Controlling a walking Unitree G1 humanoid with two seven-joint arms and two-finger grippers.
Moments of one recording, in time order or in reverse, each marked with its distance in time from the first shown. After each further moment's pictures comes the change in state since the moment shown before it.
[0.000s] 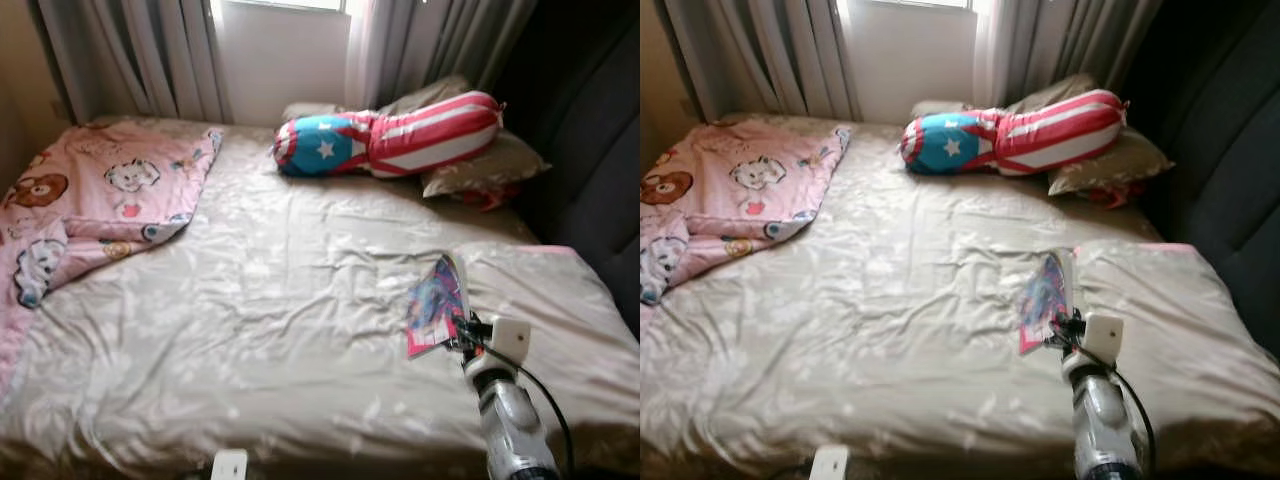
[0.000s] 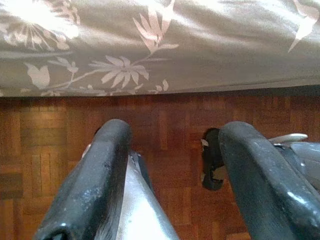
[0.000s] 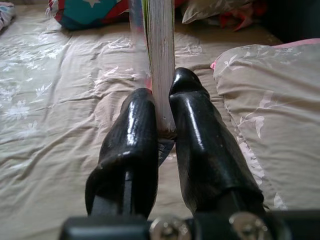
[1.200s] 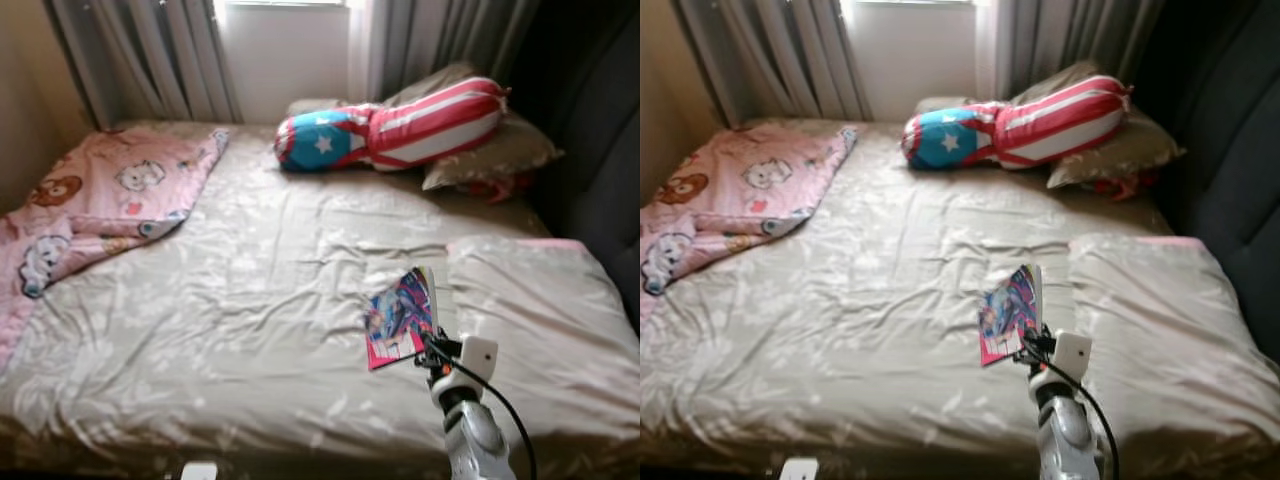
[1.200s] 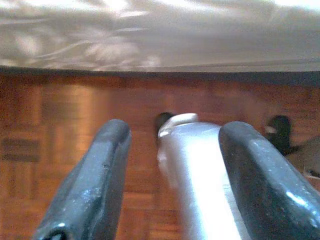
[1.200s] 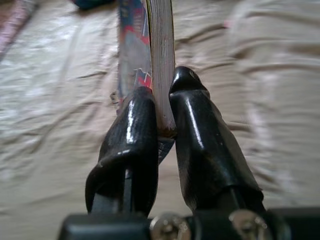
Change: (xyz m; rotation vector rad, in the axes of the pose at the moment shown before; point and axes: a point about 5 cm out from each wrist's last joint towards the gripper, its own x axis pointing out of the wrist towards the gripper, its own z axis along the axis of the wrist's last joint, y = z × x) left arm -0.003 0.024 -0.005 0.051 0.024 0.041; right arm -0.019 0.018 -0.033 0.079 0.061 -0.001
